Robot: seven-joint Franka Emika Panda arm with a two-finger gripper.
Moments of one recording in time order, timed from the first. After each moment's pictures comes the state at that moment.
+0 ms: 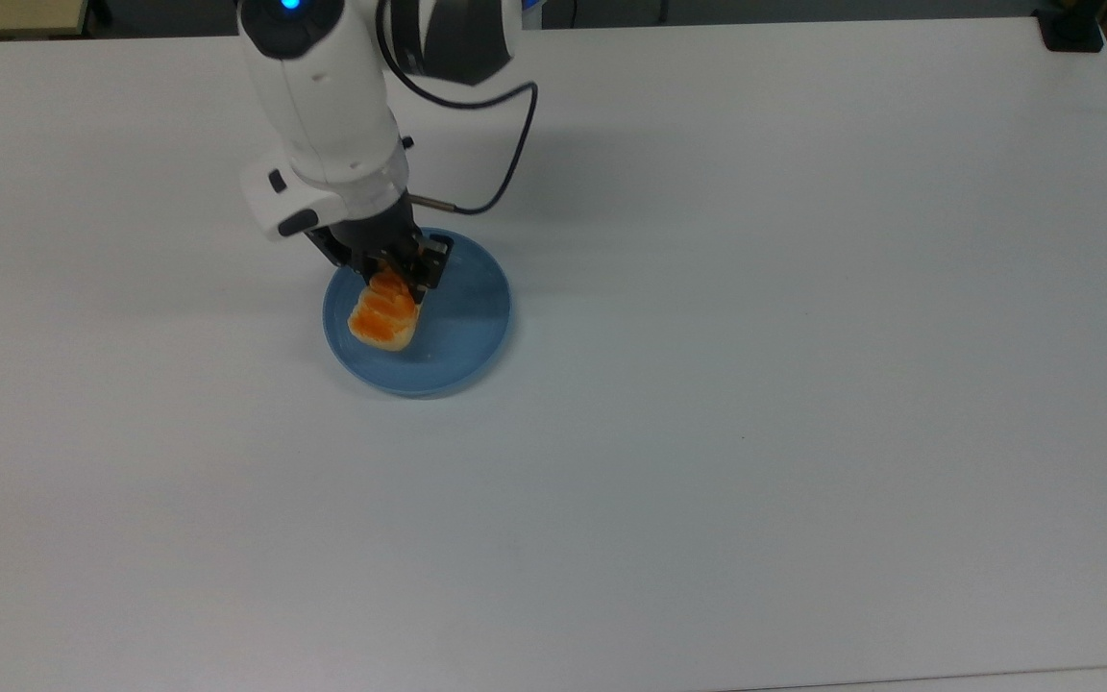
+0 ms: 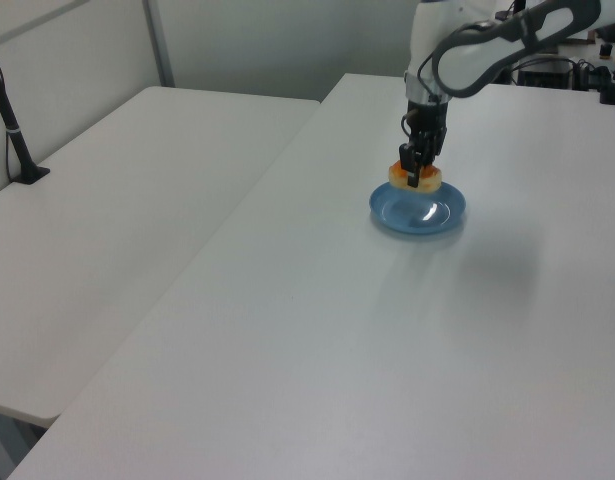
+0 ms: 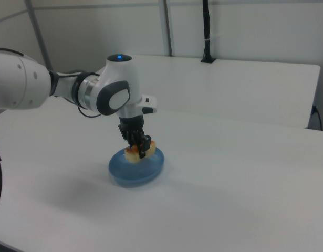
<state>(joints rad) -0.02 0.32 -0.06 -1.82 0.07 2.19 0.15</state>
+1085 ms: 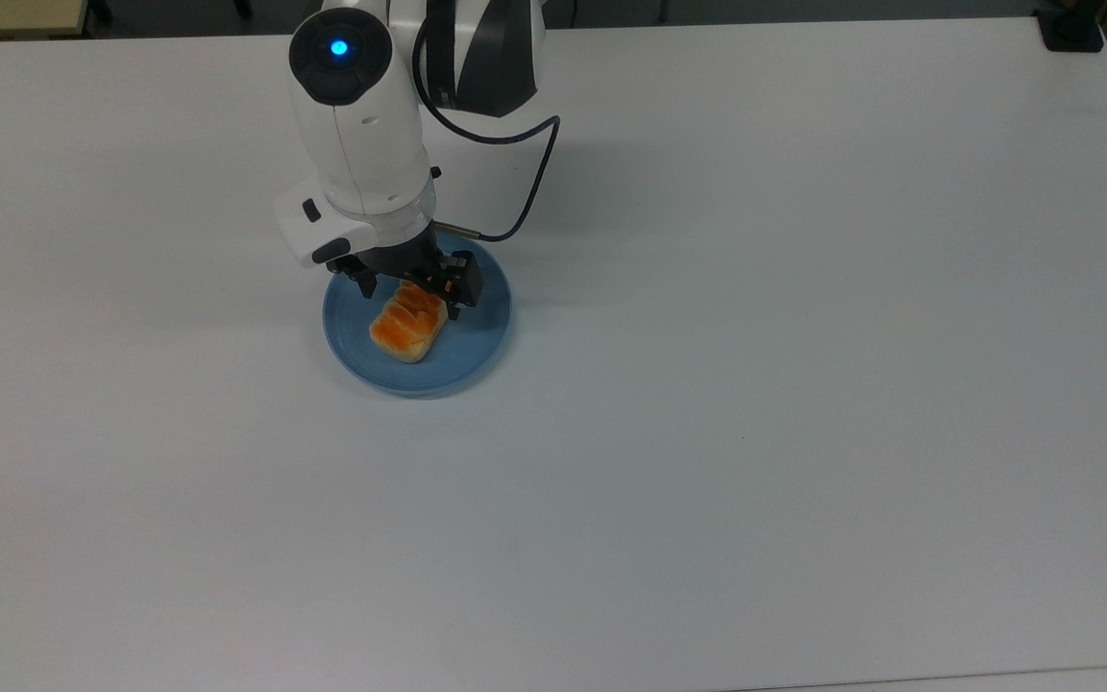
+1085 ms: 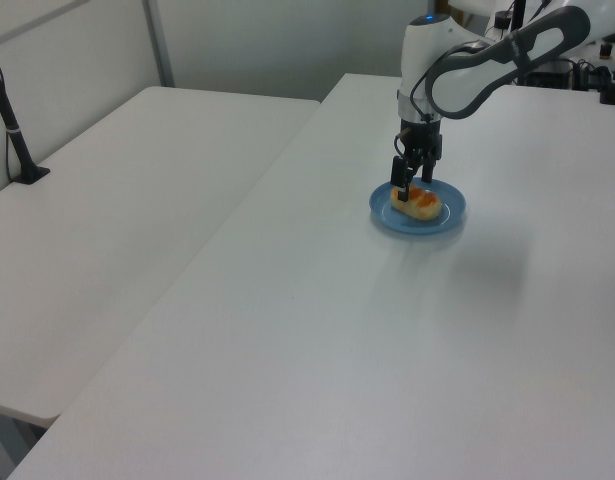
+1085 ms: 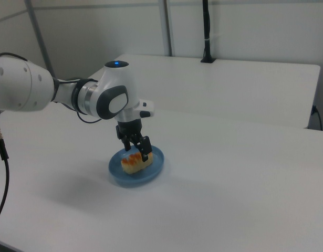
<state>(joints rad) 0.01 0.36 -0.06 -1.82 0.03 2.21 0.18</state>
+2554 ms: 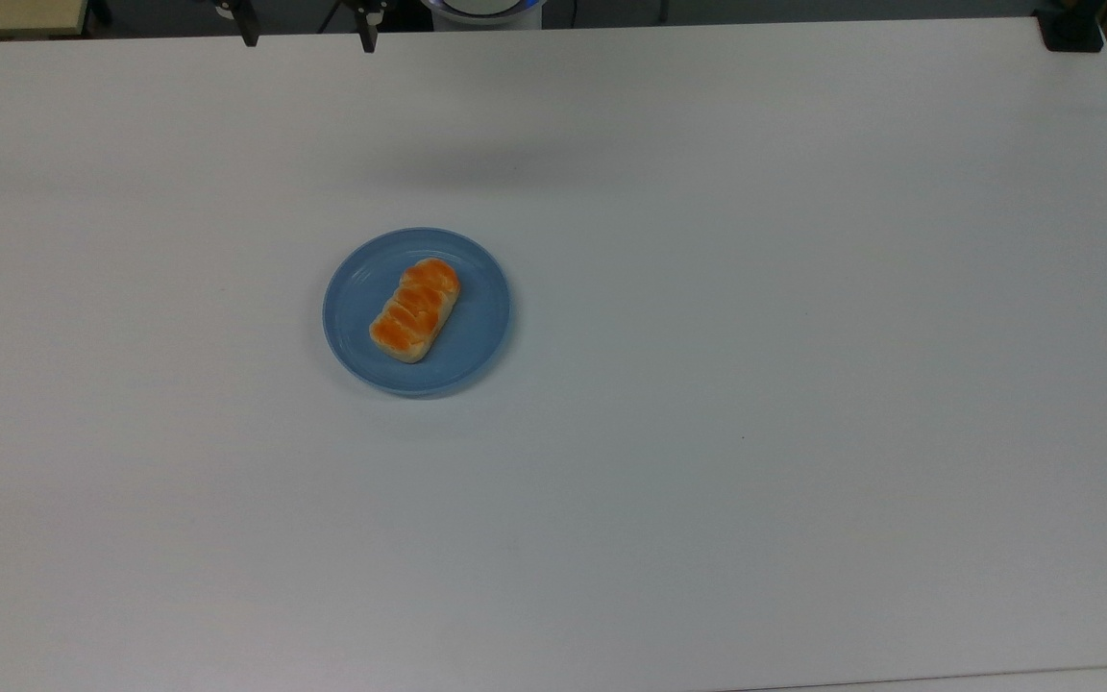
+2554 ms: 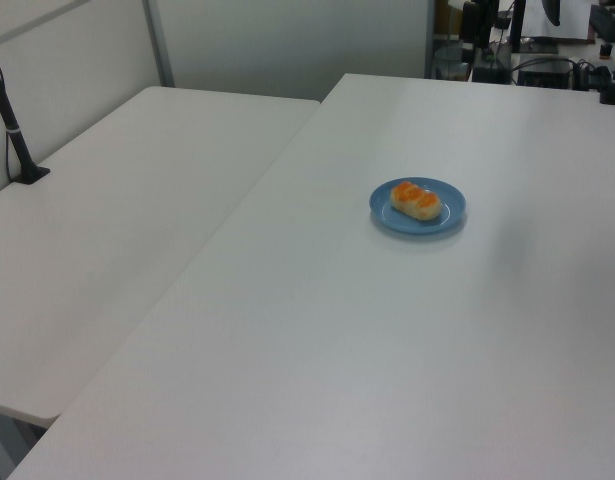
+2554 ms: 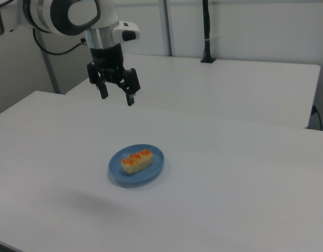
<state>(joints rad) -0.09 0.00 -0.07 -1.61 0.03 1.65 -0.12</state>
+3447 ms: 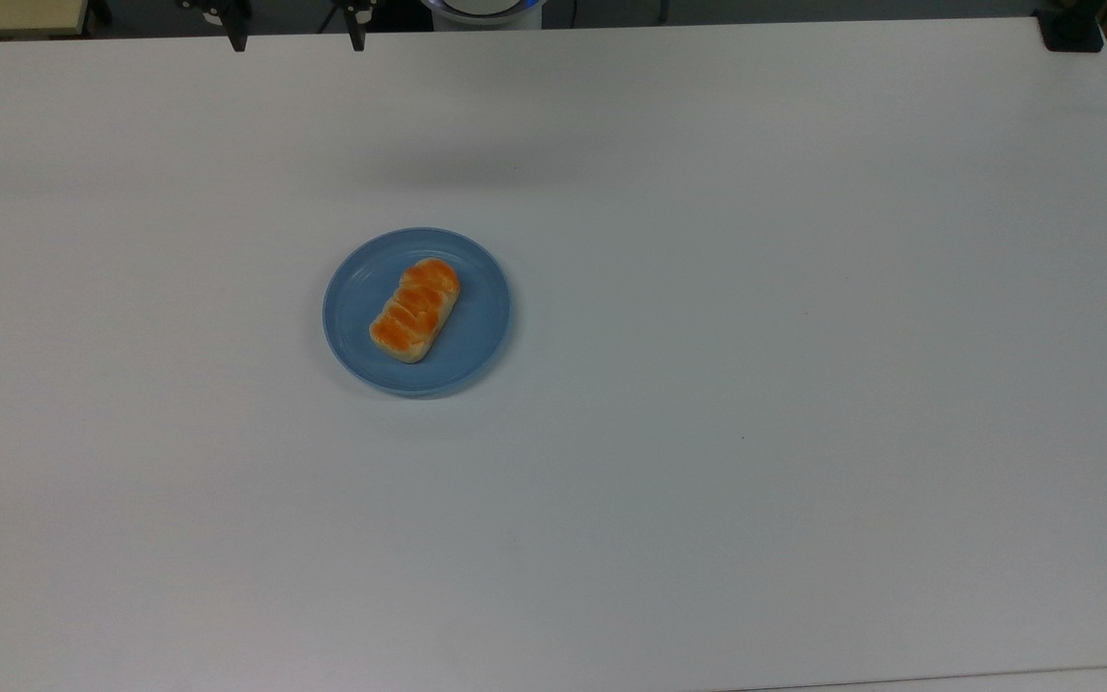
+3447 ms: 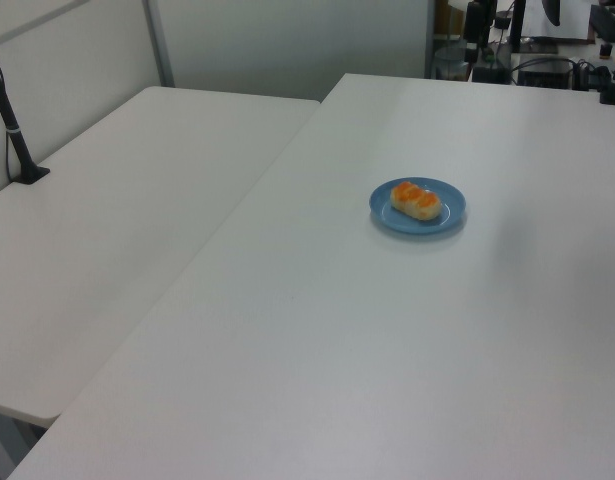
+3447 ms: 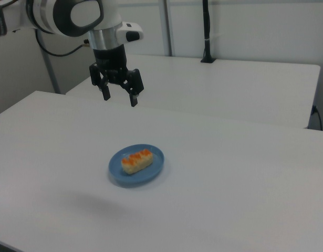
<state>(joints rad) -0.09 0.00 -0.08 -1.61 0.03 1.66 -0.18</state>
